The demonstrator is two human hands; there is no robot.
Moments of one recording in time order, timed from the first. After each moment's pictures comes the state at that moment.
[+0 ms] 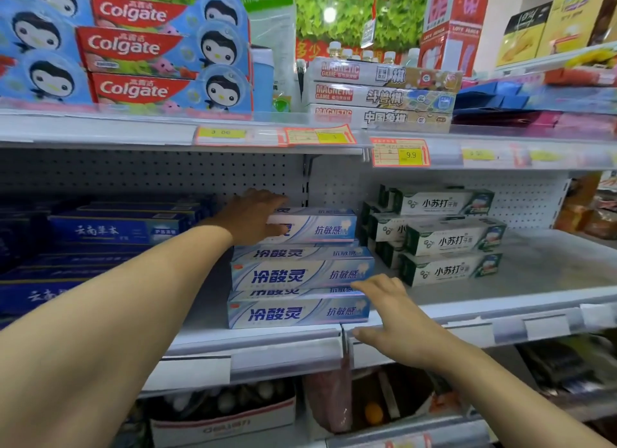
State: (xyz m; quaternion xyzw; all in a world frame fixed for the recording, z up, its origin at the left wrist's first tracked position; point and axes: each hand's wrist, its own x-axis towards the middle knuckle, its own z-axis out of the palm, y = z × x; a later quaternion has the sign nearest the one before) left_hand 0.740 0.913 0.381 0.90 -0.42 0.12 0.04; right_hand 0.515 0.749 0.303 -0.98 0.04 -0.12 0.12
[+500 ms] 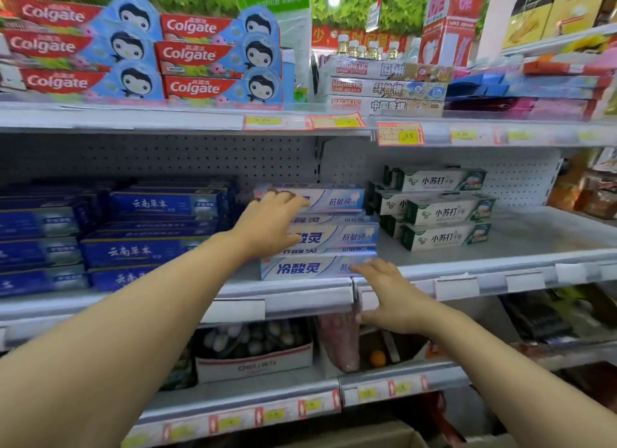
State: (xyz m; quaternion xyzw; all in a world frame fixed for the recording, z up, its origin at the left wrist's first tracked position) left_hand 0.625 0.973 0.370 0.88 -0.44 0.18 0.06; right_hand 0.472 0.803 0.303 -0.99 0.07 -0.05 0.13
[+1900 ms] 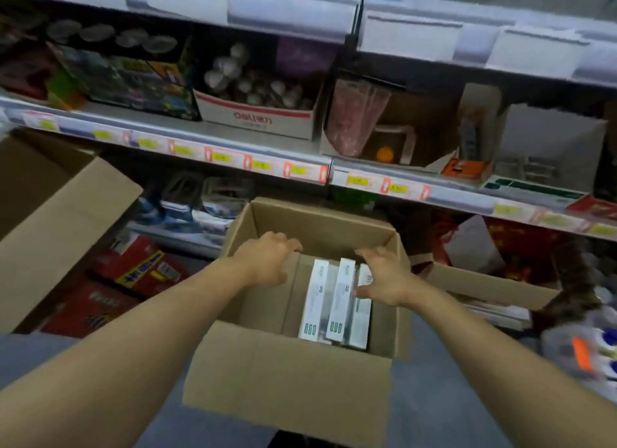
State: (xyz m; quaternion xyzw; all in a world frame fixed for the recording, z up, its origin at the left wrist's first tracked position) left_hand 0.392 0.940 0.018 0.93 -0.28 -0.25 0.01; right_hand 0.332 0.722 0.021 -0.93 0.03 0.30 0.21
